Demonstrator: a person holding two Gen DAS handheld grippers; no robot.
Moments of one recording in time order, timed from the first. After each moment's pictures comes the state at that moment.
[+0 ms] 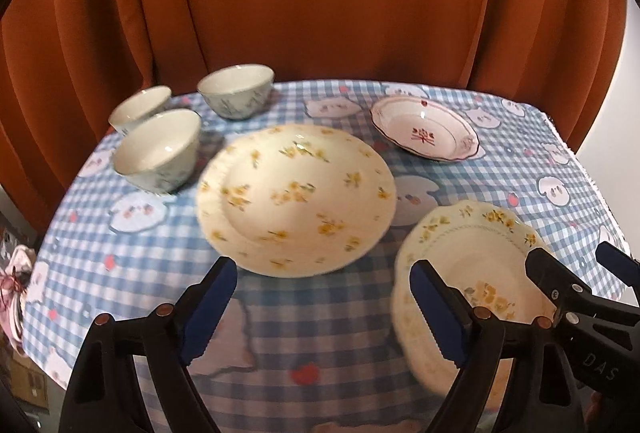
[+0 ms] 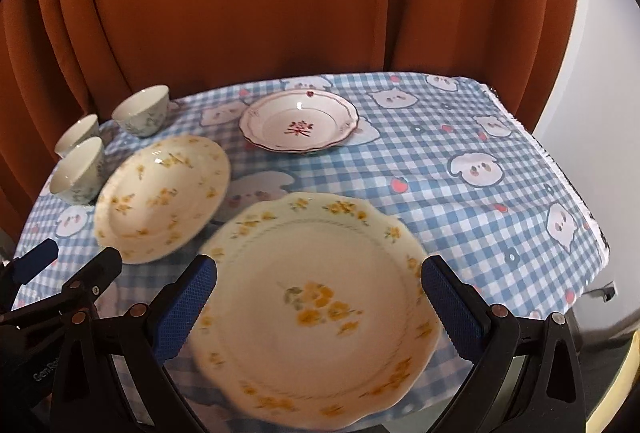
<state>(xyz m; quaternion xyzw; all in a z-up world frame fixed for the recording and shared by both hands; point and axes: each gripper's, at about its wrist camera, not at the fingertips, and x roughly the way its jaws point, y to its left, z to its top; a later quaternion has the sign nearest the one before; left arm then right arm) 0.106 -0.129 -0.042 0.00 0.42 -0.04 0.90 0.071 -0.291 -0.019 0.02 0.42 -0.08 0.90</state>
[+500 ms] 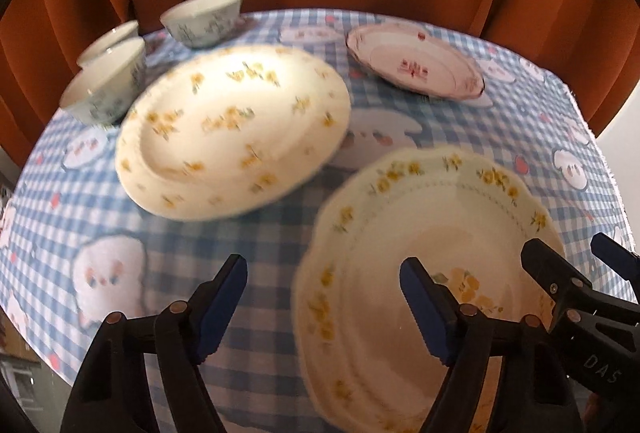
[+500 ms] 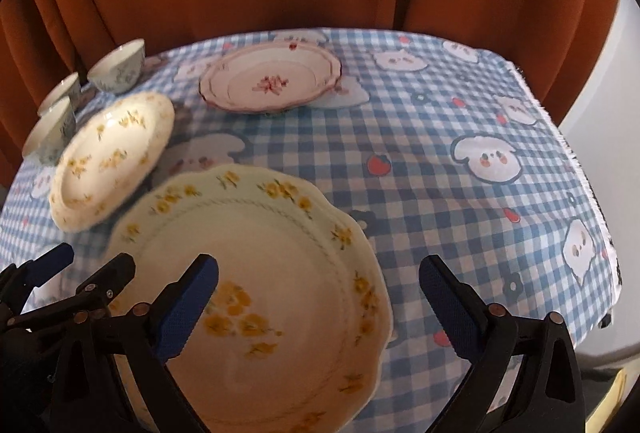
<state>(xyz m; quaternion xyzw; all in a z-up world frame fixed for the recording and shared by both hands) 0.126 -0.195 -0.098 -0.03 0.51 -0.01 0.86 0.110 -0.356 -0.069 -0.01 0.49 -0.03 0.87</state>
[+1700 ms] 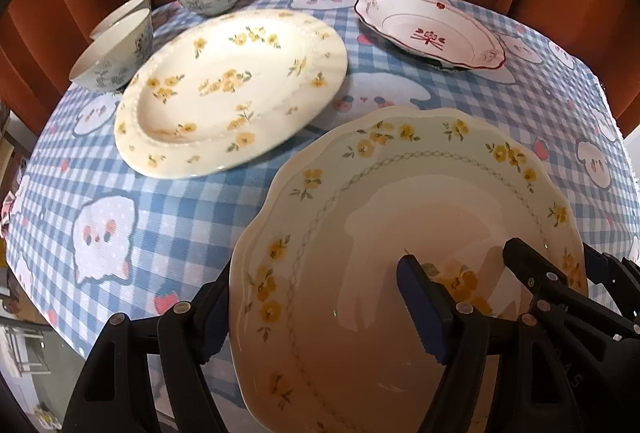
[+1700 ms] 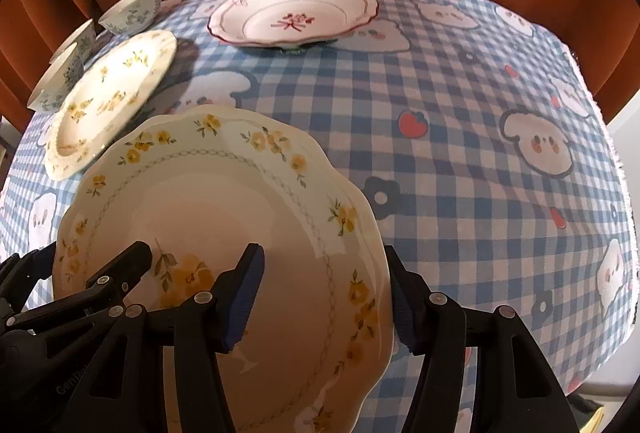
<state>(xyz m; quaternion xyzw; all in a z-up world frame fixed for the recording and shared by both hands) 0.123 -0.219 -0.106 -0.03 0.55 0.04 0.83 0.131 -0.364 -0.098 -0.02 0.55 0.04 0.83</state>
